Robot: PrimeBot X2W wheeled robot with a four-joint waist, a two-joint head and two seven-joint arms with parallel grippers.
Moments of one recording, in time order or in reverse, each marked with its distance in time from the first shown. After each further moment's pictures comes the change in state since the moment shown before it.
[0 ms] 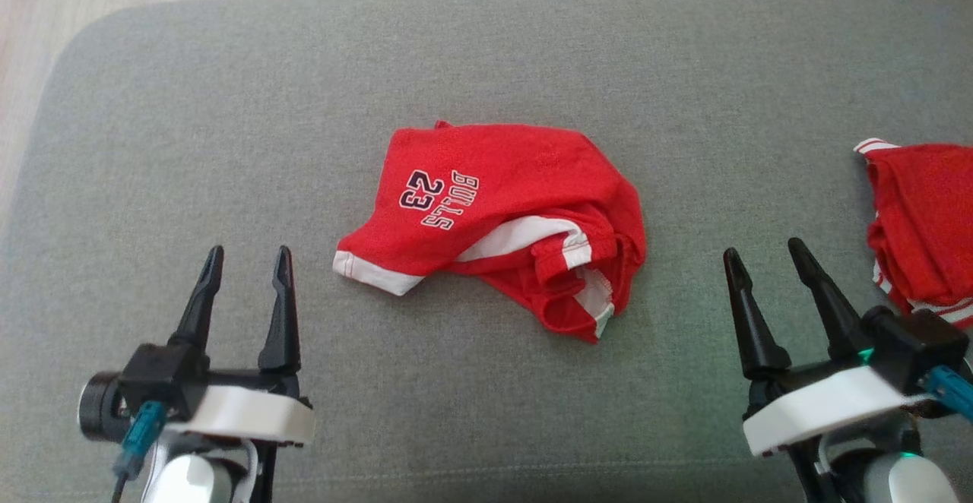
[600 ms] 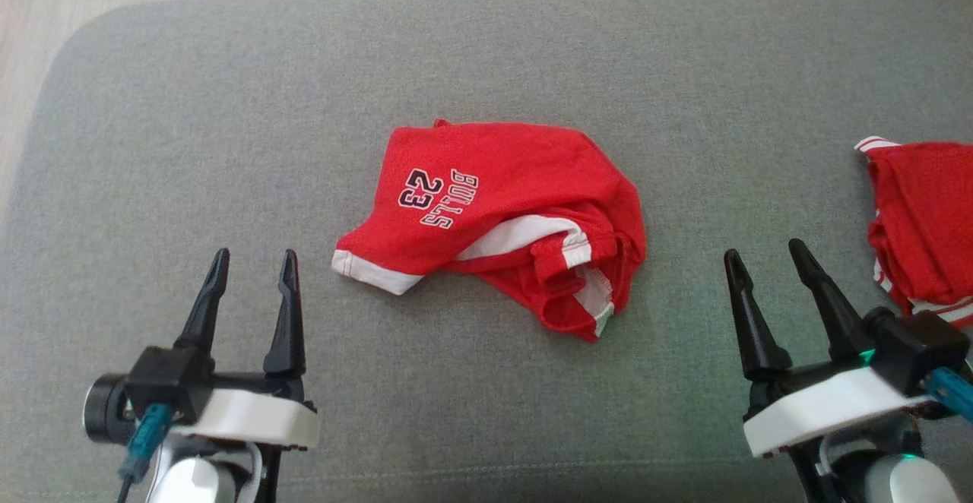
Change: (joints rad) left arm 0.007 0.004 -0.016 -0.007 -0.002 0.007 0.000; right arm 0.005 0.000 0.000 -0.006 0.000 0.000 0.001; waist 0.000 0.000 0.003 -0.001
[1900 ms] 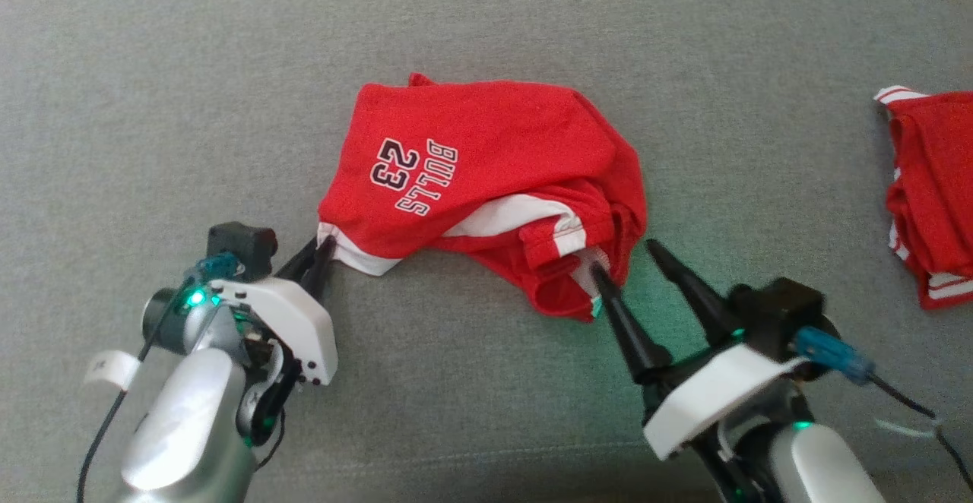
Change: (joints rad) left arm -0.357 0.031 -0.136 0.445 -0.130 -0.202 0.344; right arm -0.114 -0.019 0.237 0.080 0.069 0.000 0.083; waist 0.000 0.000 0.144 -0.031
